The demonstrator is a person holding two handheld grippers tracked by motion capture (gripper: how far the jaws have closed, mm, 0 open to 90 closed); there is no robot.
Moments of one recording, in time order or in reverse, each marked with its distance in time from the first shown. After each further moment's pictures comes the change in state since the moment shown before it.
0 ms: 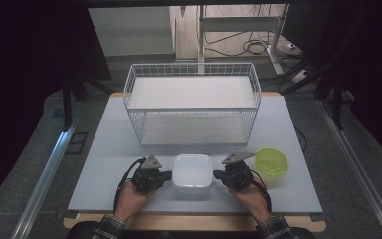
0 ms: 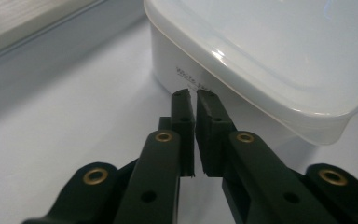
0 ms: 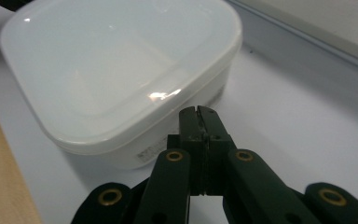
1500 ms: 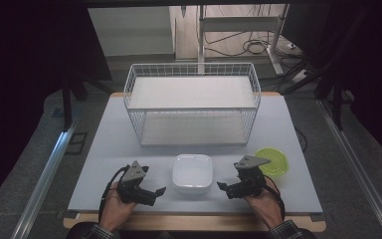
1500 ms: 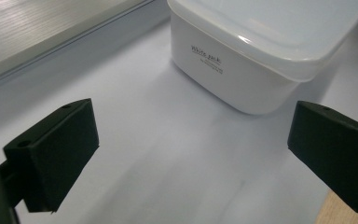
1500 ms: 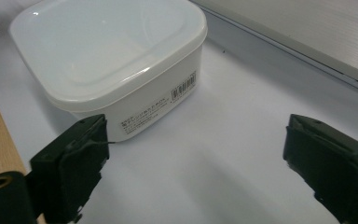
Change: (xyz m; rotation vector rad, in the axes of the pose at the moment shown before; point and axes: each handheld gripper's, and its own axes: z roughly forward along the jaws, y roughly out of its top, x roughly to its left) left arm 0.003 -0.031 -0.032 -0.115 0.037 0.026; right arm -0.010 -0.020 -0.027 -0.081 -0.030 -0.017
